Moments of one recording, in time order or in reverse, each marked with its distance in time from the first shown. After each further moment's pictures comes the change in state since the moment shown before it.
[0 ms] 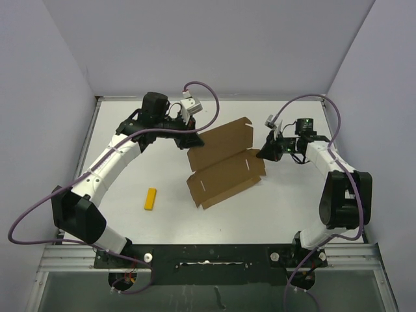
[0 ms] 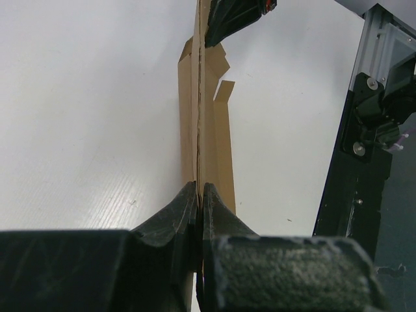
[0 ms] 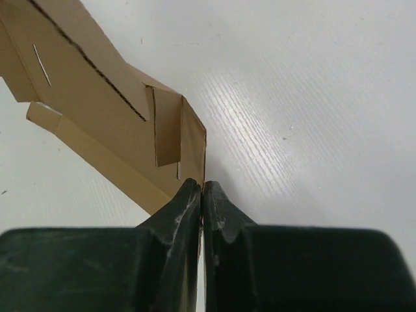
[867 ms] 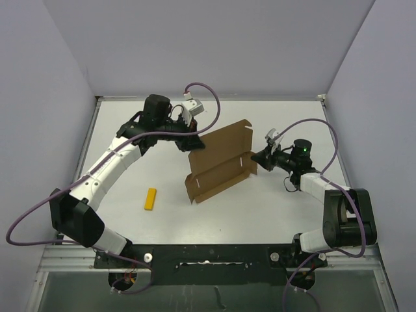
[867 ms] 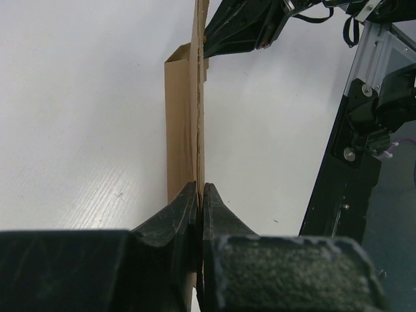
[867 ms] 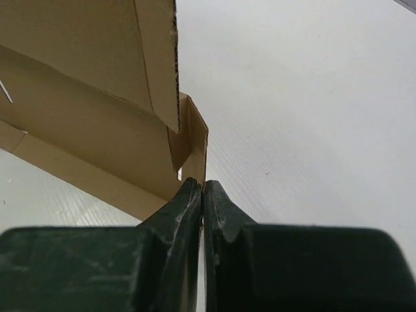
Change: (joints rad) left arm -0.031 -0.019 -0.013 -0.013 -0.053 -0.070; right arm 0.069 -0.194 -0.508 0.910 0.098 0.339
